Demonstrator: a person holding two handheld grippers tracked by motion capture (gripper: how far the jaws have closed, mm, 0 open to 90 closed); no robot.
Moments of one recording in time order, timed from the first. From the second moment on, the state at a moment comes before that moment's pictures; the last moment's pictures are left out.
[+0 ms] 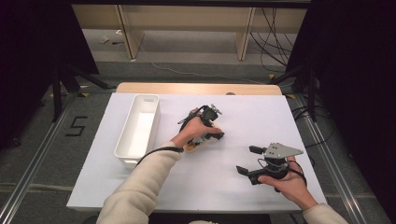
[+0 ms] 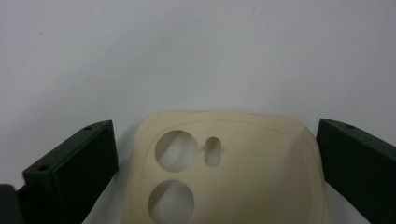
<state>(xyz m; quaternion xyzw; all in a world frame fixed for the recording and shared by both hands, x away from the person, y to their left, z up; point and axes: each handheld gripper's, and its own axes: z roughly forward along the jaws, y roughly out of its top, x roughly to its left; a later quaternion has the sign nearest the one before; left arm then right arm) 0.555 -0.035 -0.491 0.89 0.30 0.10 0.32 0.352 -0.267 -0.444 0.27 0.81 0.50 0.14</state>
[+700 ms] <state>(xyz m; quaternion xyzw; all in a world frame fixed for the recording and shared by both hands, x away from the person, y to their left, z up) 0.555 -0.034 -0.489 0.89 0.30 0.09 0.32 0.352 -0.267 -0.444 0.27 0.81 0.50 0.14</state>
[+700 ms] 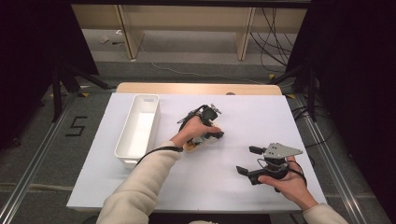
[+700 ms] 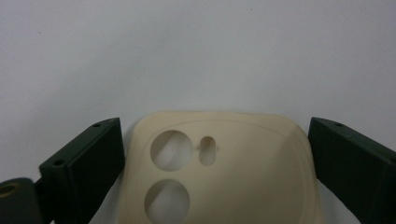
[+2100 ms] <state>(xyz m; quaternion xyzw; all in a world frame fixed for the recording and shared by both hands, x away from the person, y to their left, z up) 0.553 -0.037 -0.484 0.89 0.32 0.11 0.31 0.352 -0.267 -0.444 0.28 0.81 0.50 0.14</state>
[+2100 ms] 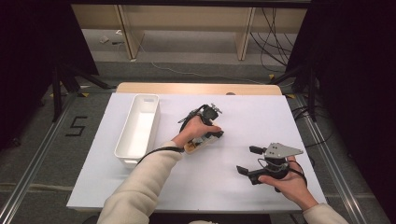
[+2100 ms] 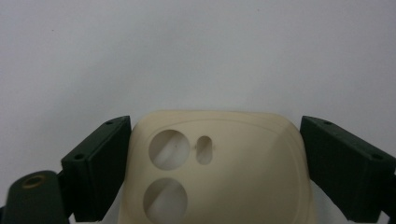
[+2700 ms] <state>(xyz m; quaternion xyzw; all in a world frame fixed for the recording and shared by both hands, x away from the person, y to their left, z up) 0.548 -0.033 -0.463 0.86 0.34 0.14 0.35 0.352 -0.268 -0.444 0.28 0.81 0.50 0.14</state>
